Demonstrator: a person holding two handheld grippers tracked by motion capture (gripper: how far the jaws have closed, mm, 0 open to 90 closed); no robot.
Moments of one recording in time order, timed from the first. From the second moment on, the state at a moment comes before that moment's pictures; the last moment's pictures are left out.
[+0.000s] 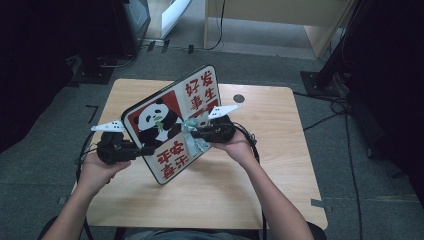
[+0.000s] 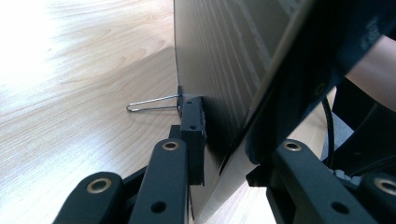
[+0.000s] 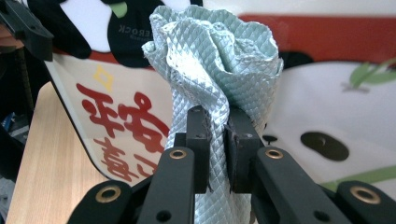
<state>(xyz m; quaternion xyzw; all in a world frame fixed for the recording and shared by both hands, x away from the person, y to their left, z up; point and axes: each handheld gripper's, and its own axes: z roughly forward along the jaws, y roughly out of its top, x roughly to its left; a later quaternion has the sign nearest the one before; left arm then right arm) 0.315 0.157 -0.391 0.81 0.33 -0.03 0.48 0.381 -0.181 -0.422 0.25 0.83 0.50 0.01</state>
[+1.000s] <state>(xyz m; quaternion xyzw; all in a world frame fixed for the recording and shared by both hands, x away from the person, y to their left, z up) 0.320 0.158 -0.391 0.82 0.32 -0.04 0.48 0.371 -0.184 -0.465 0.28 0.85 0.45 -0.01</state>
